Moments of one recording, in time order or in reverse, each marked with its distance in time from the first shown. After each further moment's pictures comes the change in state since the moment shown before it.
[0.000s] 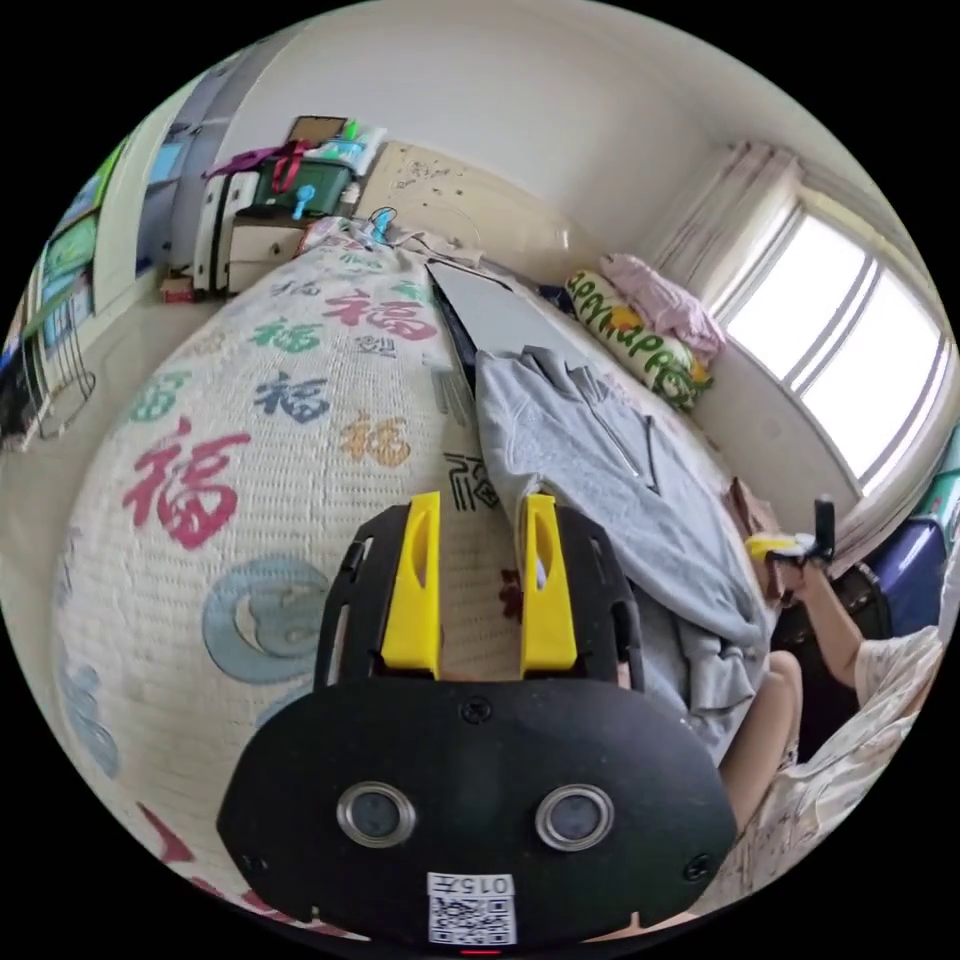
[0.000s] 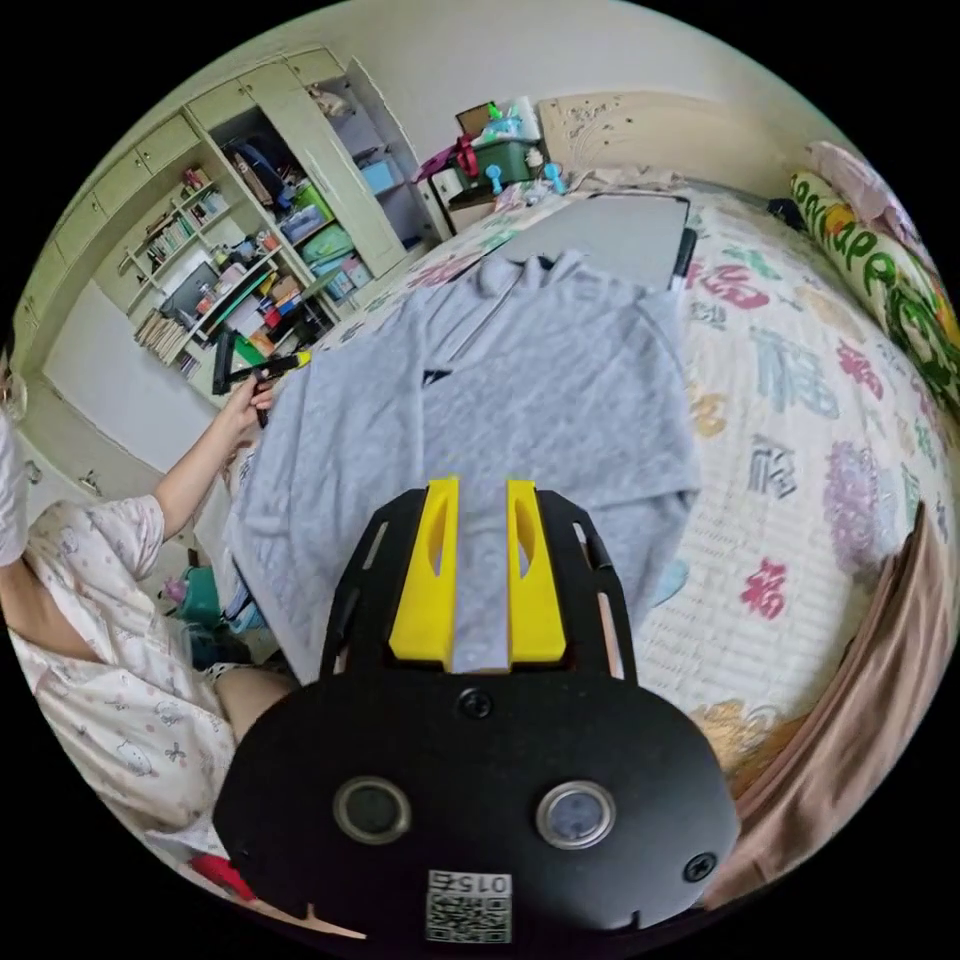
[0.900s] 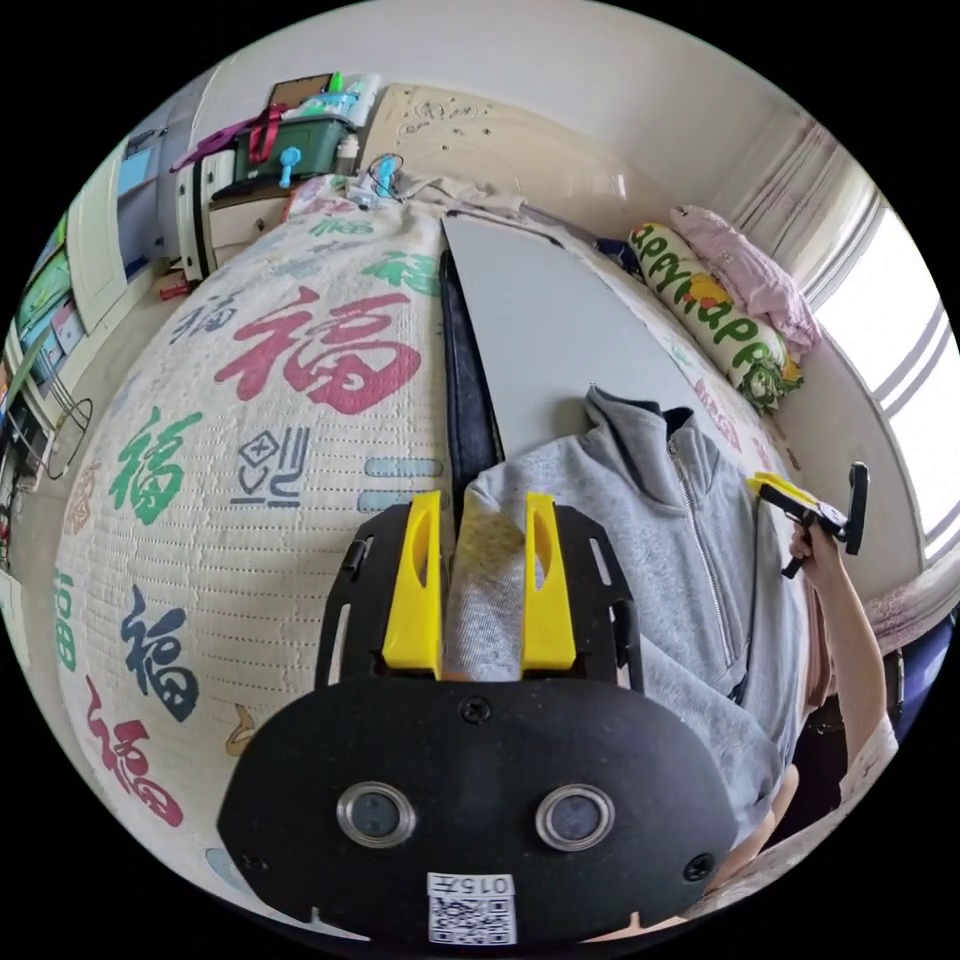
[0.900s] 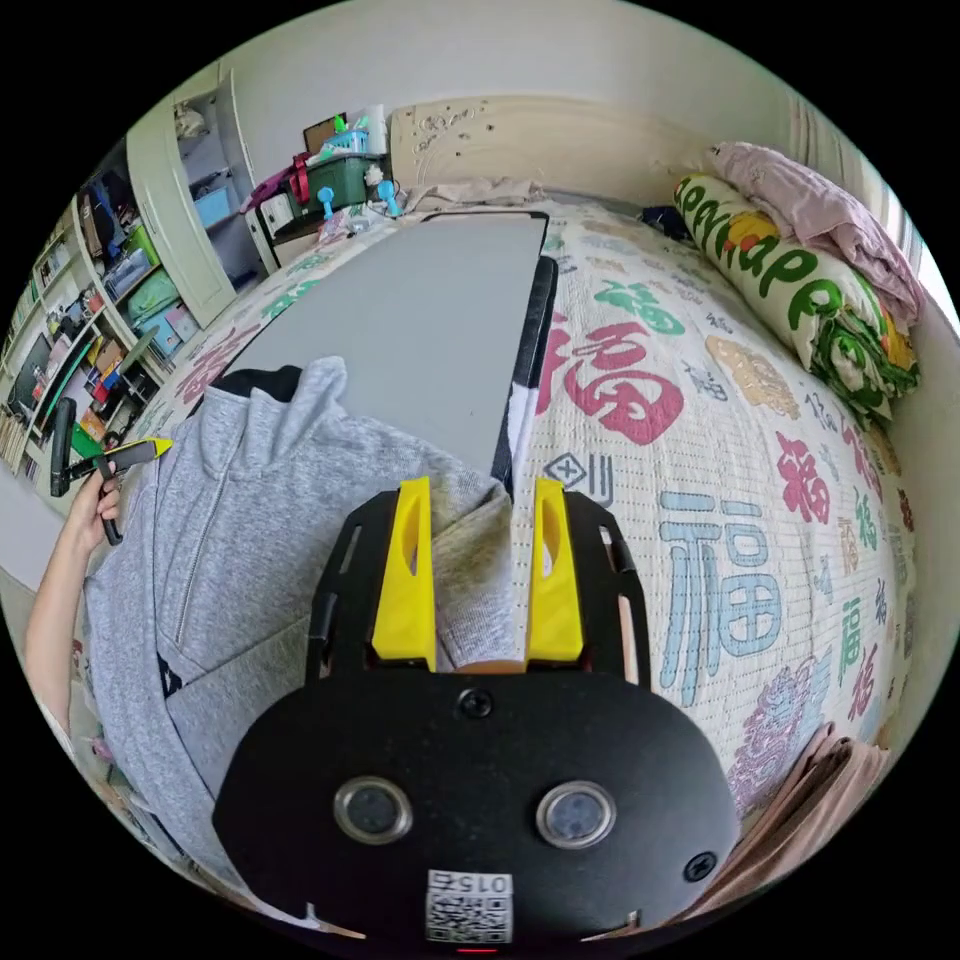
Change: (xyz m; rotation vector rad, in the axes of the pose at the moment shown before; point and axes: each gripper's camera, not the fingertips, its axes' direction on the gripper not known) left arm -0.020 -0.193 0.215 -0.167 -0.133 -0.103; right arm 0.009 -0.320 0.205 -0.022 0.340 0.195
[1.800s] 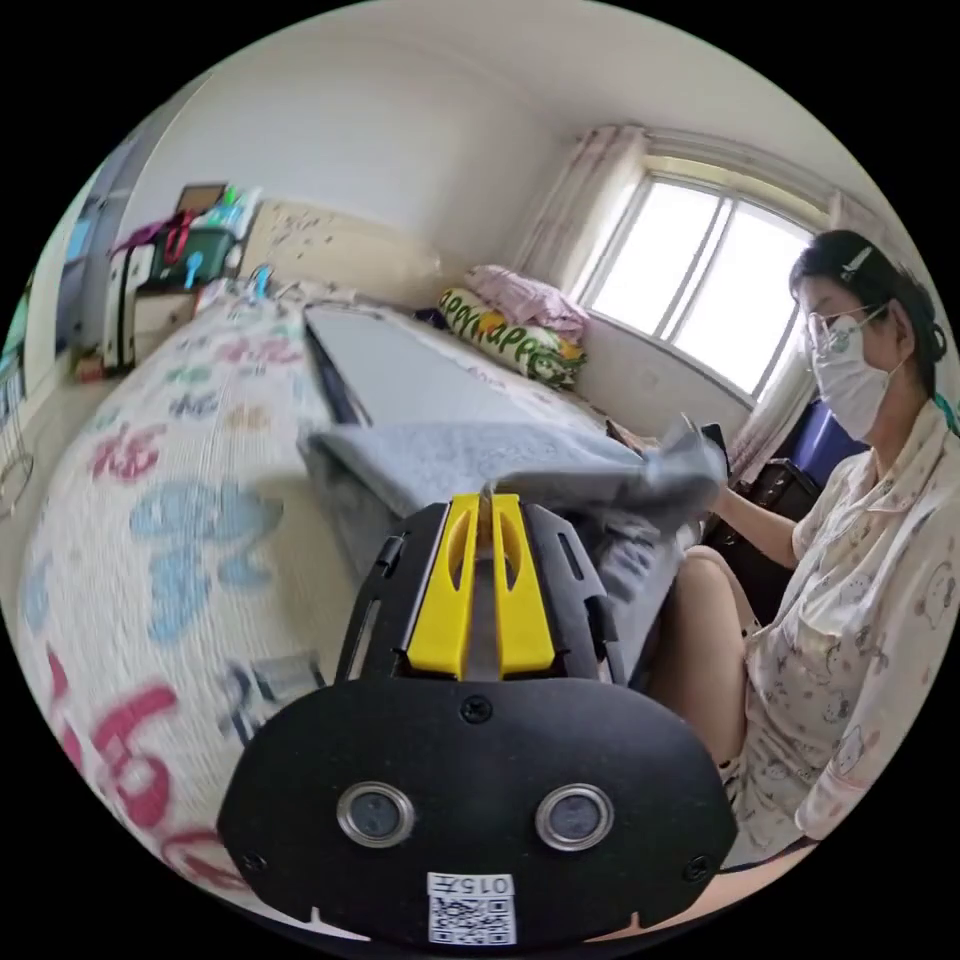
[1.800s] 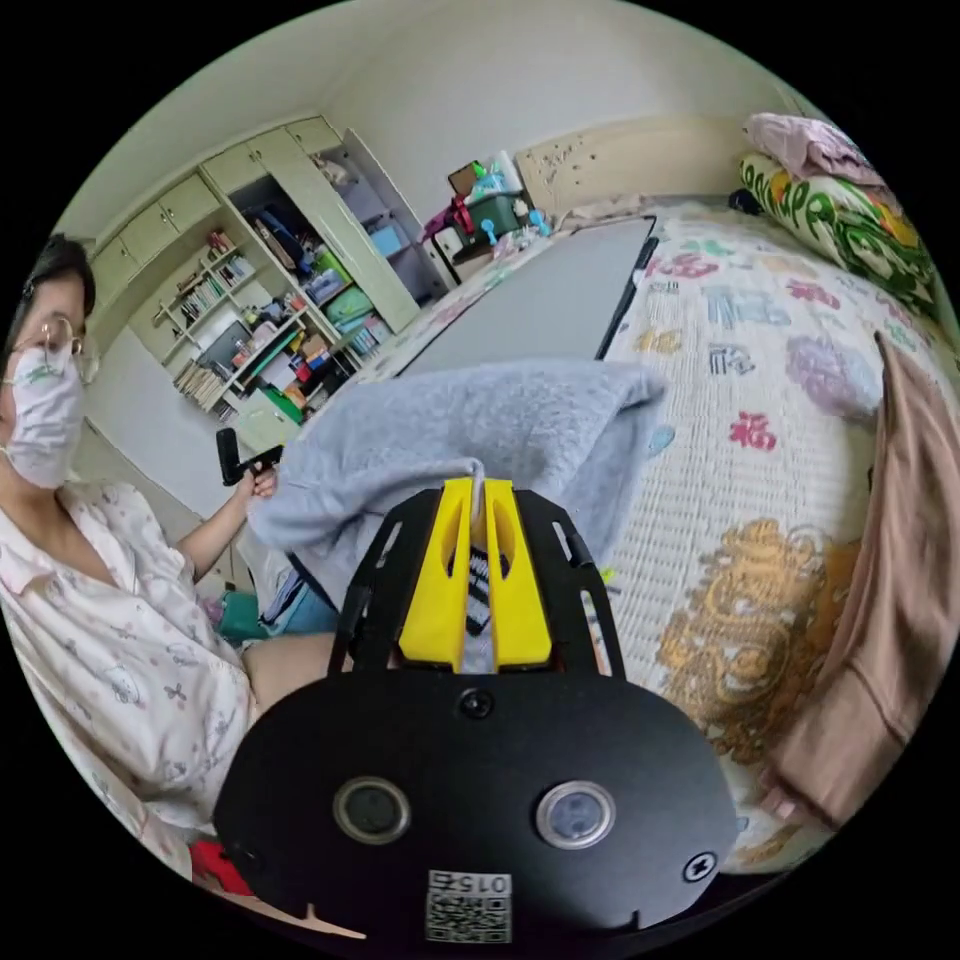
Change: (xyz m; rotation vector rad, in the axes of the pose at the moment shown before) left arm -0.008 0.476 -0.321 0.282 0.365 0.252; right arm -0.066 0.451 -0.399 0.070 -0.499 -0.107
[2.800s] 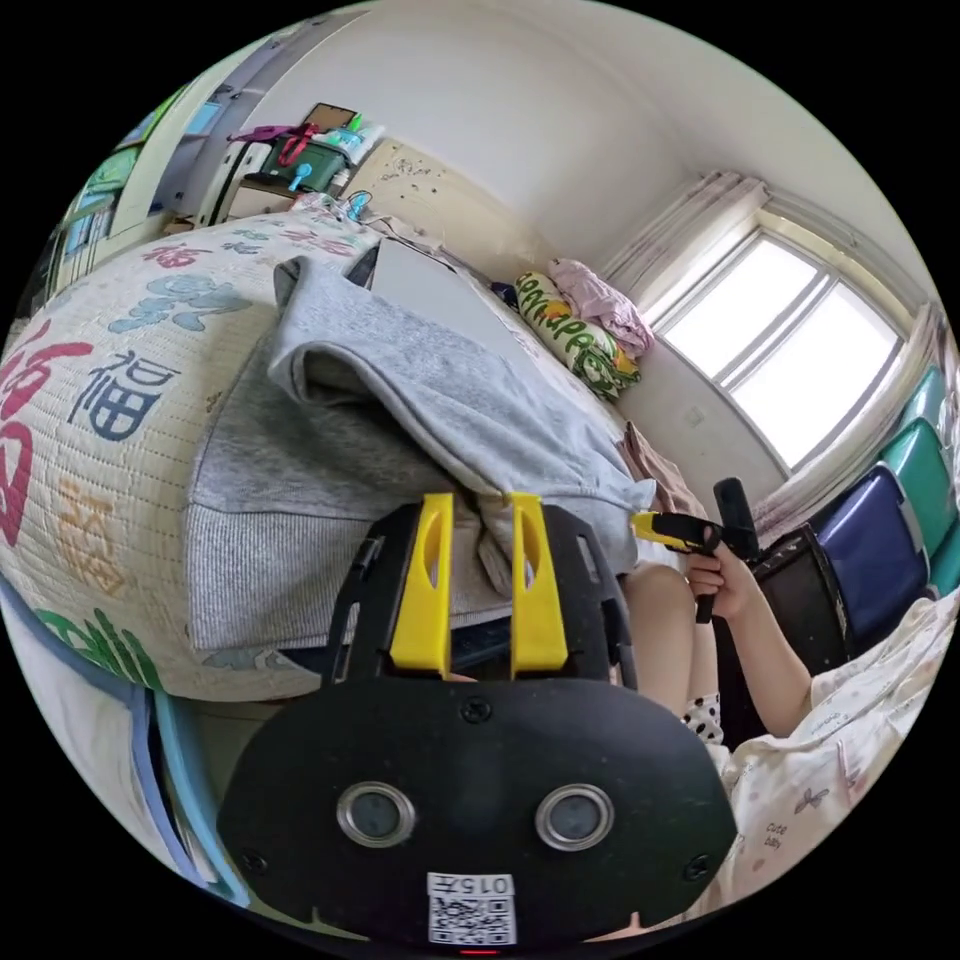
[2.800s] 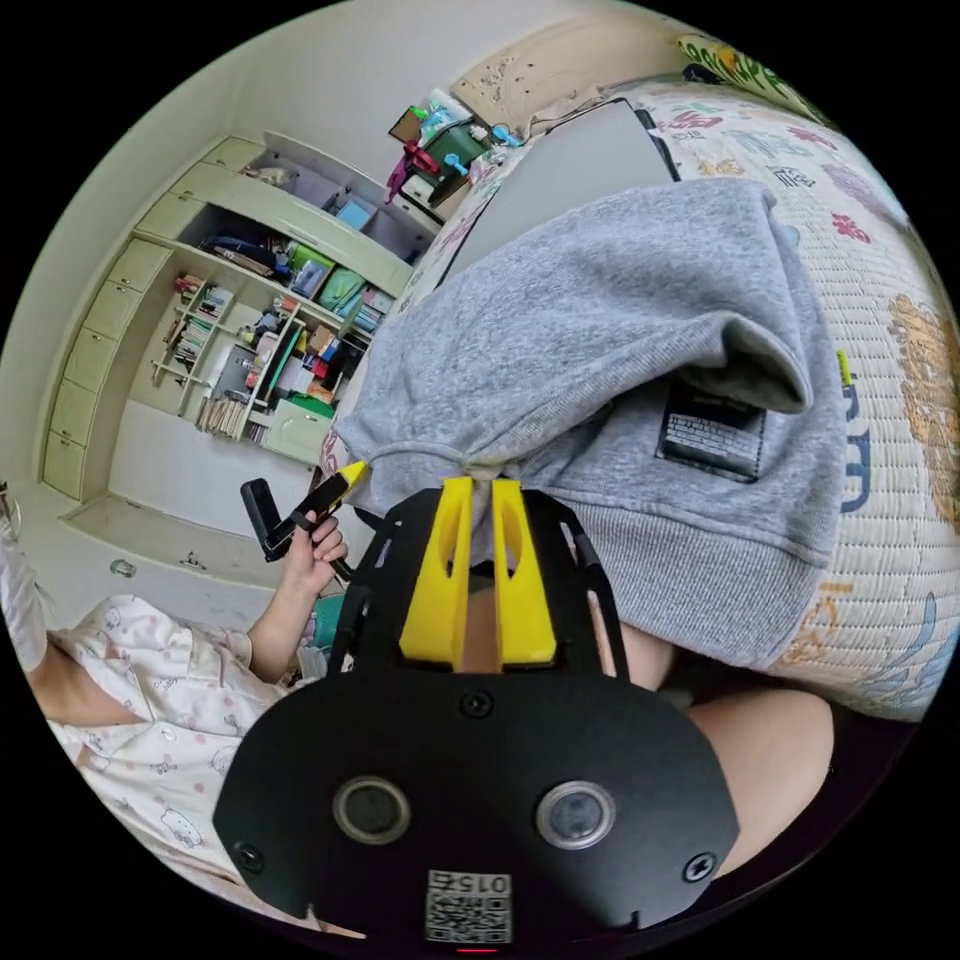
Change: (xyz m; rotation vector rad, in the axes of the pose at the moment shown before) left arm 0.132 -0.039 -0.057 -0.002 -0.048 -0.269; right arm -0.125 -0.012 -0.113 -0.110 -0.154 0.271
